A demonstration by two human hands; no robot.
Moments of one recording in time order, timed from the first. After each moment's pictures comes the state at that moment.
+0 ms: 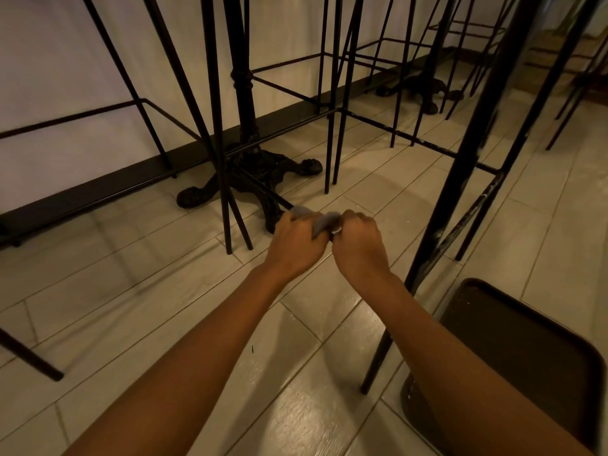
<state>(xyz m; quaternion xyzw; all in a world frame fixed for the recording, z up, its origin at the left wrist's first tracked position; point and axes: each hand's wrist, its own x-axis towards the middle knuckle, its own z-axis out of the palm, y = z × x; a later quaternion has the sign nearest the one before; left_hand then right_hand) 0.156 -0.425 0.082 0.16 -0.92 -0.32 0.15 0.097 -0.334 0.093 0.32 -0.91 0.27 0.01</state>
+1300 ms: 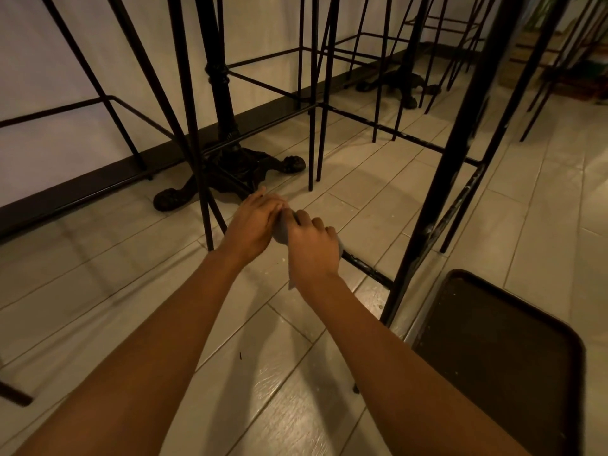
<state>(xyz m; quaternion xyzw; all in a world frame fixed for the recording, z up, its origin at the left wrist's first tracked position) 0.141 -0.500 0.054 0.13 -0.95 -0.25 0.17 0.118 -0.371 0.074 0.39 -0.91 0.10 0.06</state>
